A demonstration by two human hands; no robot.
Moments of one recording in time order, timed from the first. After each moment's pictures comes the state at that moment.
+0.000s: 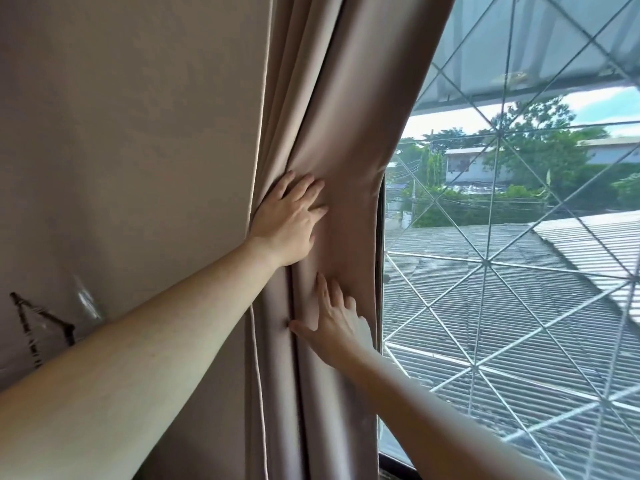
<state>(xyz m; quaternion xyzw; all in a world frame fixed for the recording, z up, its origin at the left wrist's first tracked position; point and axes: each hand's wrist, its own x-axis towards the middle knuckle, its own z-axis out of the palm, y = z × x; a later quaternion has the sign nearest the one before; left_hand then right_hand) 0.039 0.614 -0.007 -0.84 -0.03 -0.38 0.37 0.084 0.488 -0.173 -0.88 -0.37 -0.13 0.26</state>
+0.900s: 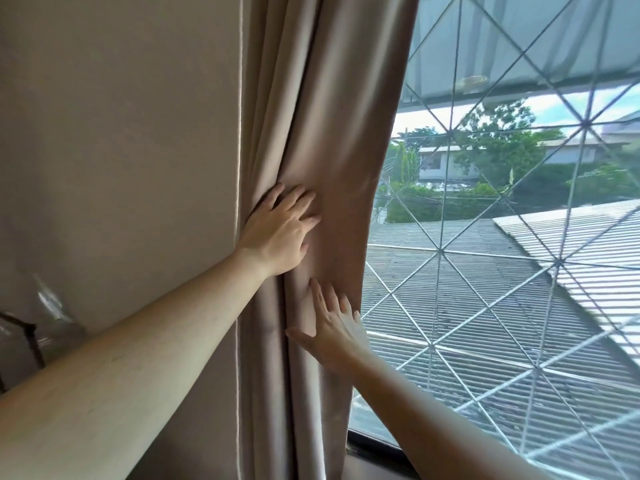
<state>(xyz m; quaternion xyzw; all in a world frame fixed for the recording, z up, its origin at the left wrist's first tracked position) 0.027 0.559 -0.030 -0.87 0.00 -0.38 0.31 0.078 0.422 -0.192 -0.89 -0.37 -0.12 0.24</state>
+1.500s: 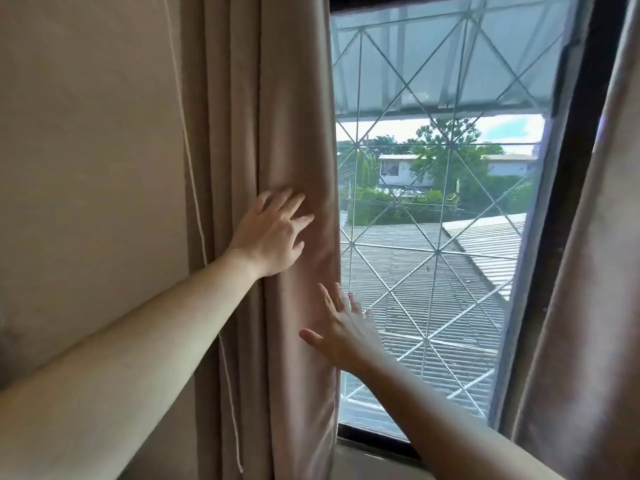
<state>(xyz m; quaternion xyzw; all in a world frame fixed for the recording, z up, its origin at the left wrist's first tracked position) 0.014 0.387 -0.034 -0.89 0.03 -0.39 0.22 0.070 0.215 -0.184 -0.93 -0.31 -0.11 0.17</state>
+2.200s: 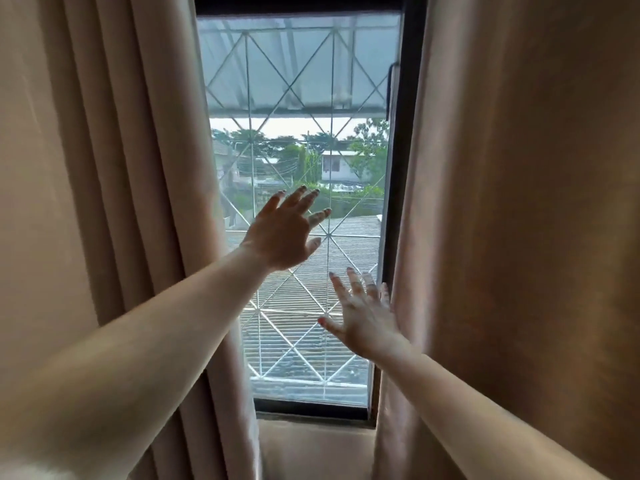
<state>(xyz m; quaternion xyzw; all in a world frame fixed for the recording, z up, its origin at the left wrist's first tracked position) 0.029 0.154 -0.035 -0.90 0.15 -0.36 0.17 0.038 -0.040 -0.167 -0.96 -0.22 -0.17 0.09</state>
